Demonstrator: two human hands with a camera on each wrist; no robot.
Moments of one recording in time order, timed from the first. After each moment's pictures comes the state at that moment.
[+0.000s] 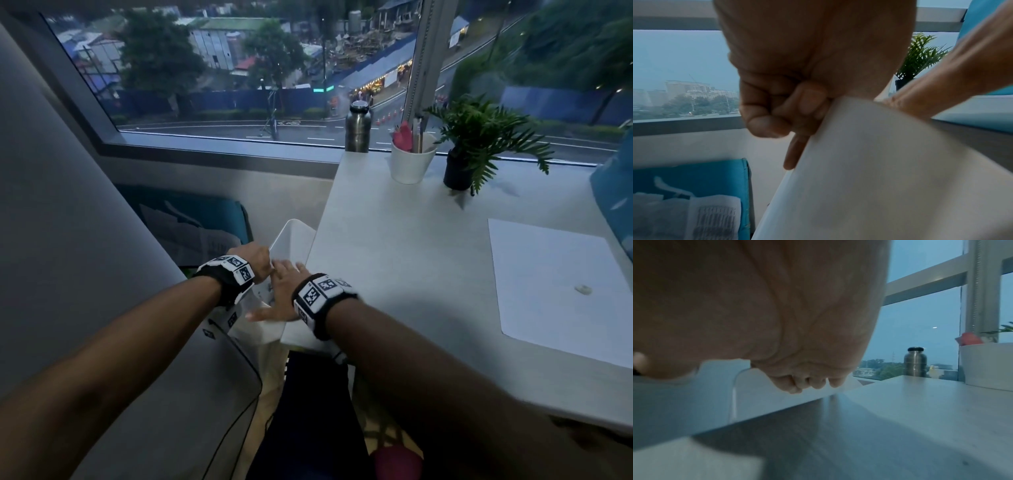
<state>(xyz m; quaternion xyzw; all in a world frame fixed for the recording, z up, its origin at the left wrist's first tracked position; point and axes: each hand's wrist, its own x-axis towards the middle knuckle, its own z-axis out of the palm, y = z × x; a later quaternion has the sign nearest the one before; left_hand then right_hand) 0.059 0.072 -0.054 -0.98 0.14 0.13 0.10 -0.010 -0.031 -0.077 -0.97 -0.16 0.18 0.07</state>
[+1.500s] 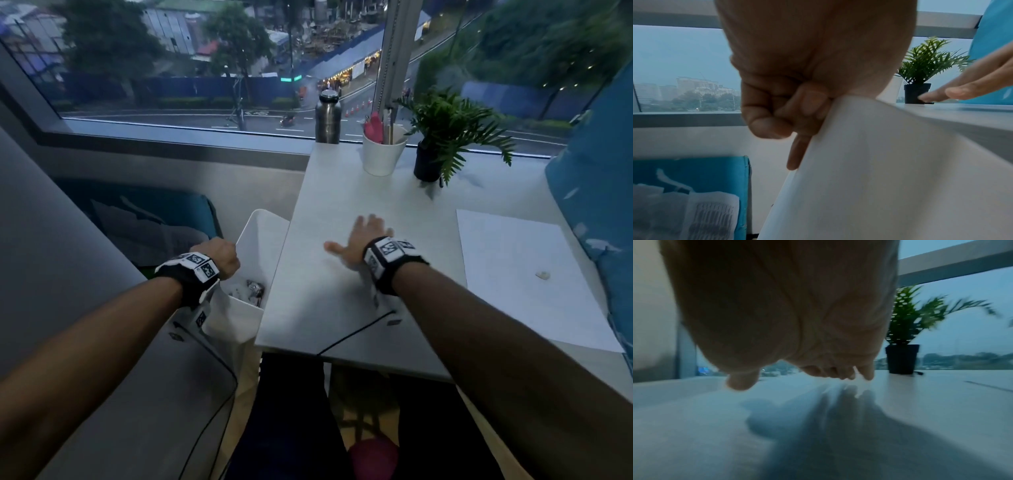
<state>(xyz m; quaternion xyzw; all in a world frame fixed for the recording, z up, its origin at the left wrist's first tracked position) 0.078 0.081 -0.065 -0.98 0.14 0.14 0.09 0.009 -0.199 -0.061 -0.97 0.16 0.18 0.09</state>
